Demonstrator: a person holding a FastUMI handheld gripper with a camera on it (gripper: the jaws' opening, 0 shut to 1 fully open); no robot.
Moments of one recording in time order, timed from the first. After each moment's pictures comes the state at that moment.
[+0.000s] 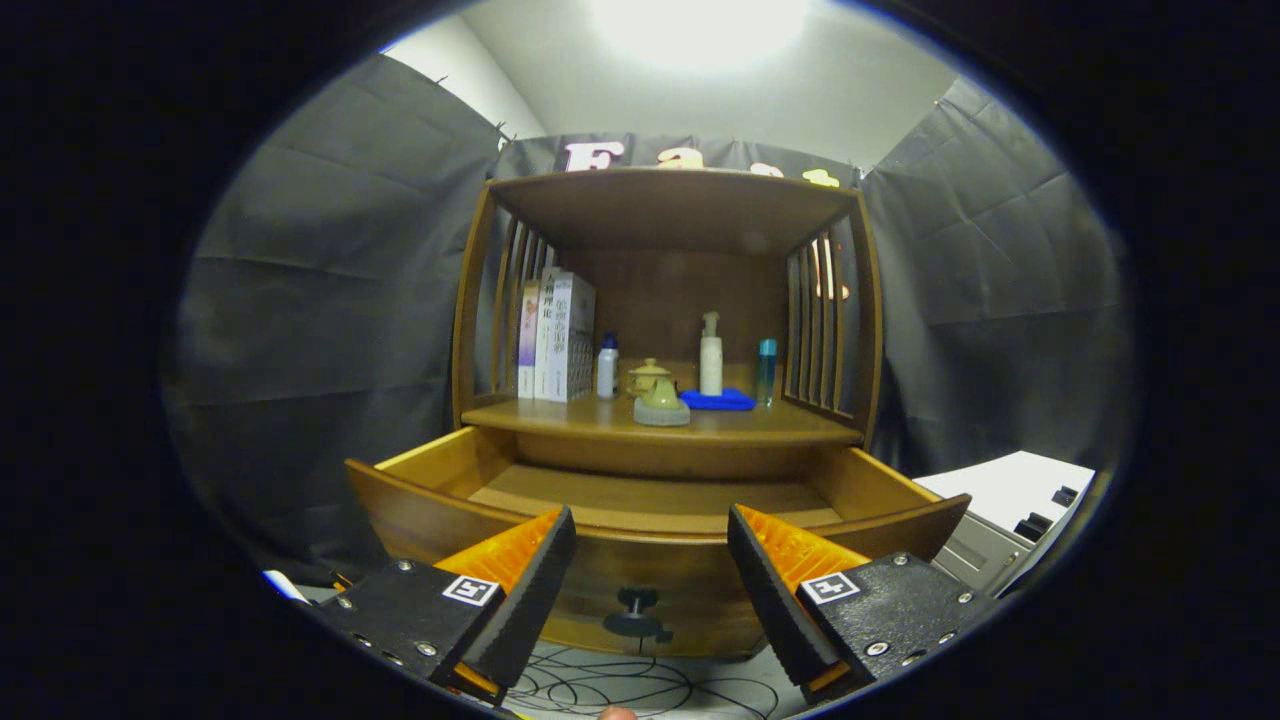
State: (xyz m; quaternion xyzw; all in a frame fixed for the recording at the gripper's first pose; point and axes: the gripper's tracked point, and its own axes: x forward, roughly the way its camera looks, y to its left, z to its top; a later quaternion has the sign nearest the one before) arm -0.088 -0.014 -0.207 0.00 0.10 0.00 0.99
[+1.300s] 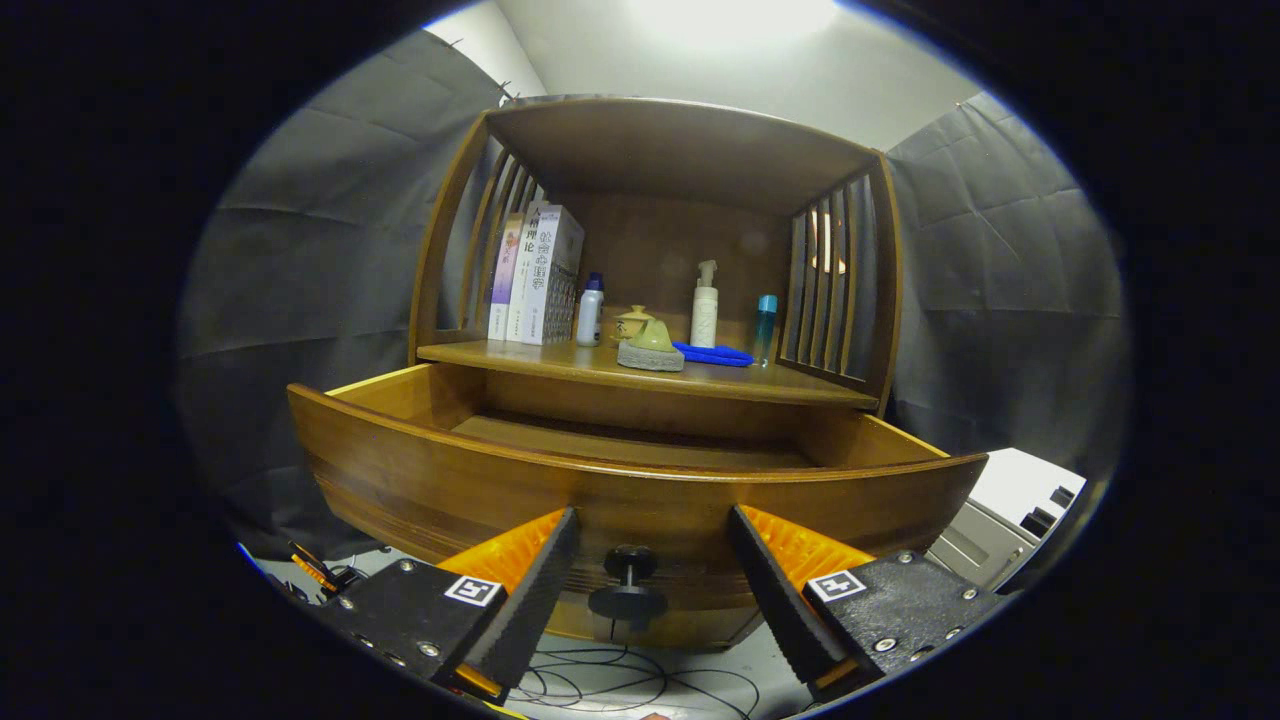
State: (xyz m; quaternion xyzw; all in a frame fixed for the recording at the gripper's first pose) arm -0.038 -0.020 -0.260 -0.03 0.14 -0.03 0.99
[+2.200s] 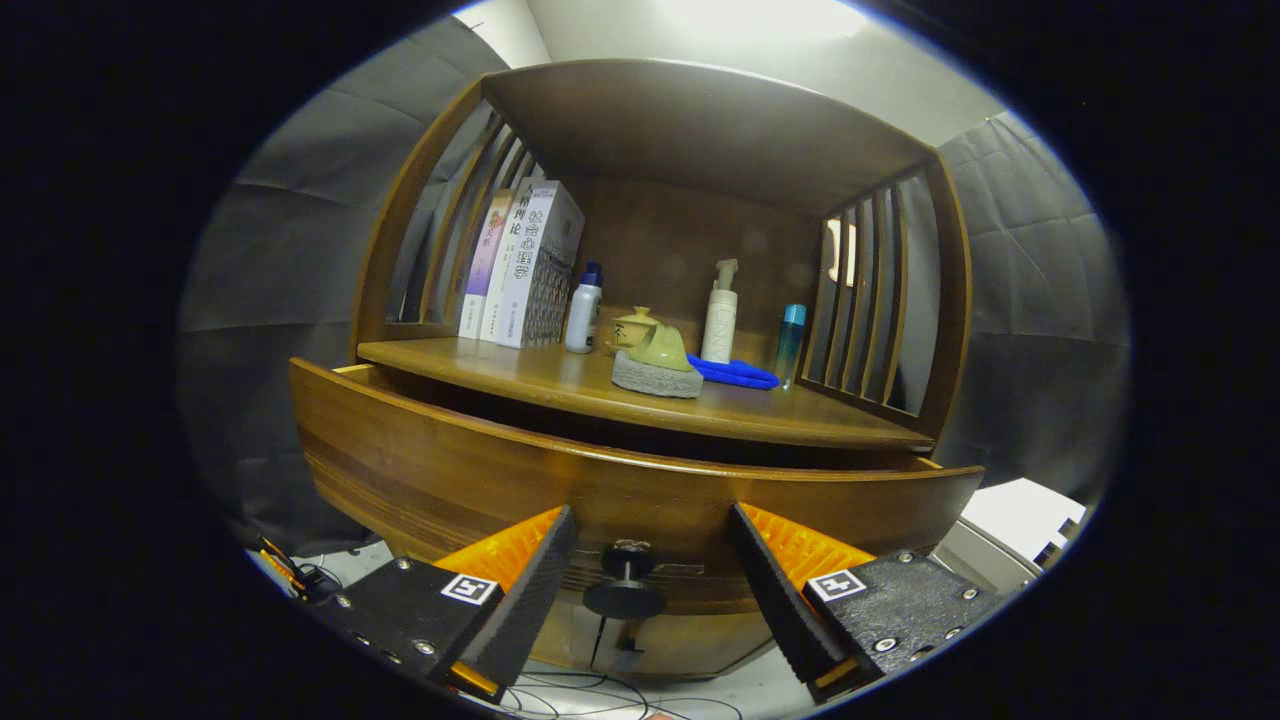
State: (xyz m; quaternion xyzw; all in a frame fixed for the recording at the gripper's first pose) arm 0.062 -0.019 -0.282 -0.06 0.14 -0.02 0.99
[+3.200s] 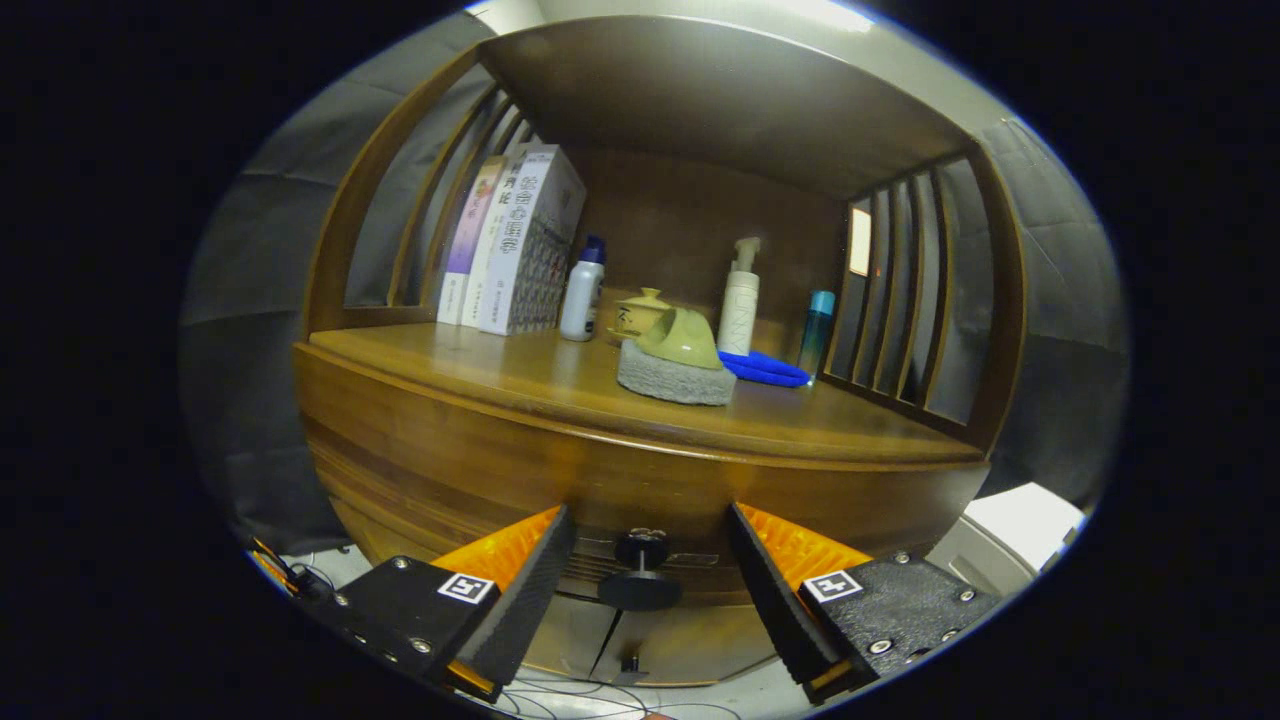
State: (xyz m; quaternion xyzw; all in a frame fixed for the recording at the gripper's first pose) arm 0.109 -0.006 -0.286 -0.08 0.15 0.00 0.98
